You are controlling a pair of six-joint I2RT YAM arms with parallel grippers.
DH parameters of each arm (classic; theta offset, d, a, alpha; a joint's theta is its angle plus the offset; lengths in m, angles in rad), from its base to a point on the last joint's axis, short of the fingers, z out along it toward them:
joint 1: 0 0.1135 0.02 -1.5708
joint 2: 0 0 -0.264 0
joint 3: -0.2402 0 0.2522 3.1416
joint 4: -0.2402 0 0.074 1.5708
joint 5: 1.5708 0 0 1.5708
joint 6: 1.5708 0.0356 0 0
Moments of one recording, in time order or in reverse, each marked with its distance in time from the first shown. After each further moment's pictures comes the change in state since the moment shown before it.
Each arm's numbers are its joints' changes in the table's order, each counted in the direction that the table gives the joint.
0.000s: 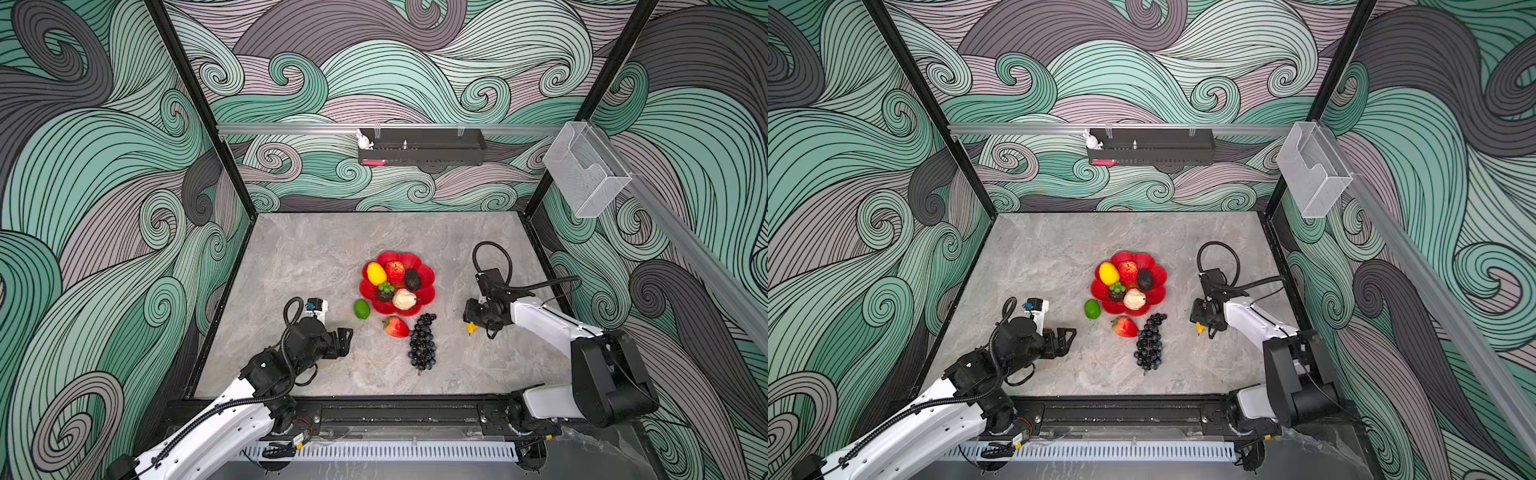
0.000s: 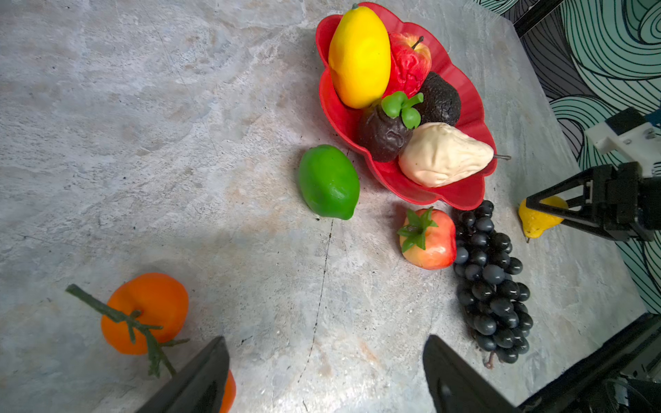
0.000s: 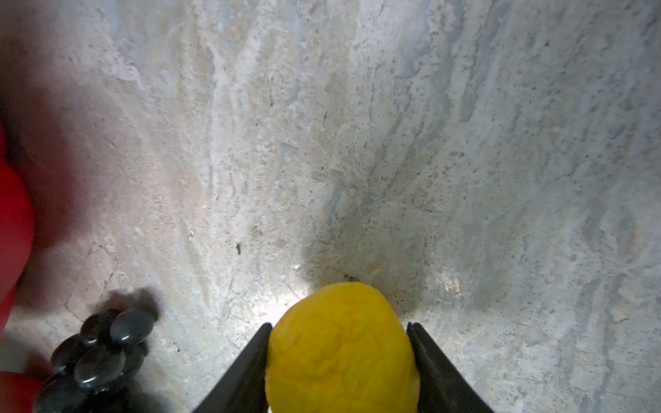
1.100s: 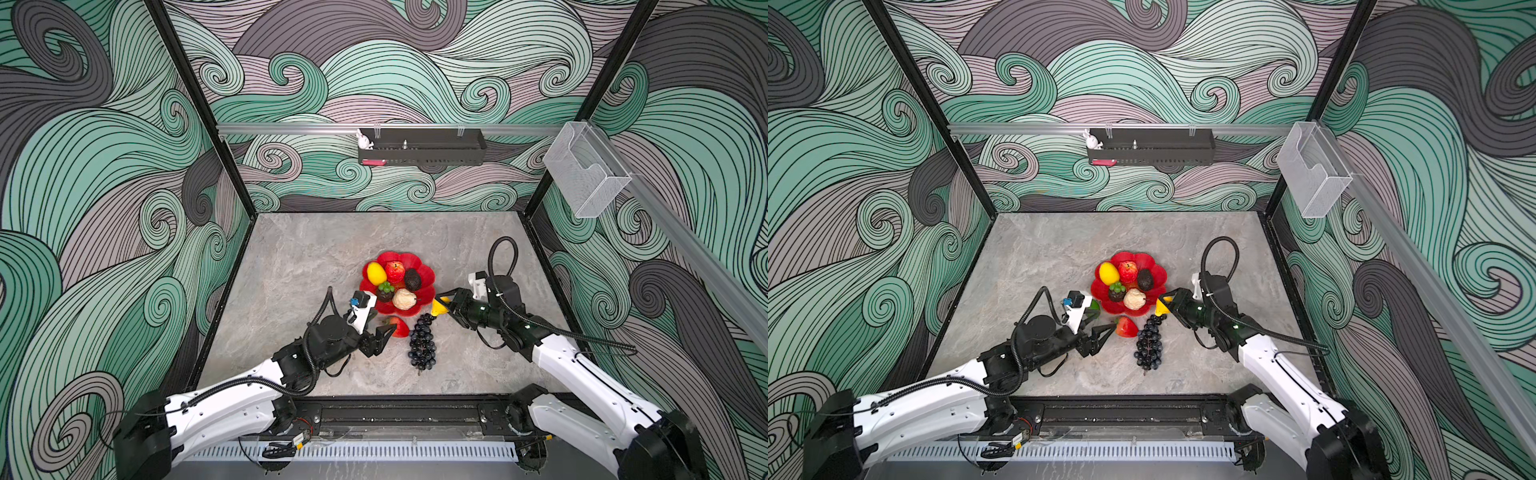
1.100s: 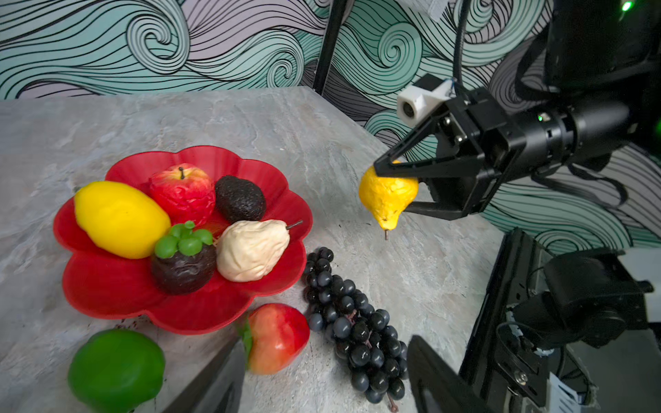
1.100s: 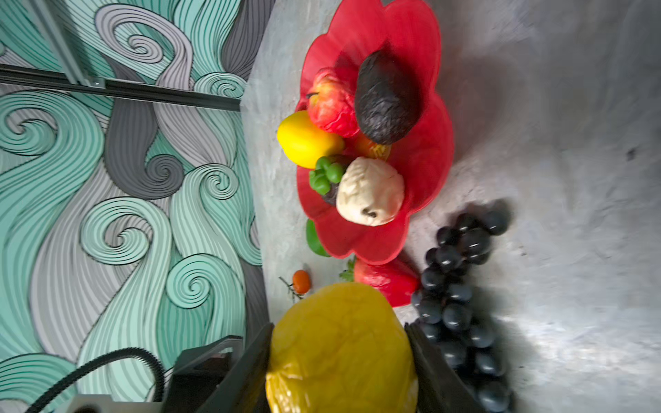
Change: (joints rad) left arm -0.286 0.324 -0.027 0.711 0.039 0.343; right arm 0.233 -0.443 0.131 0.366 -0.354 0.622
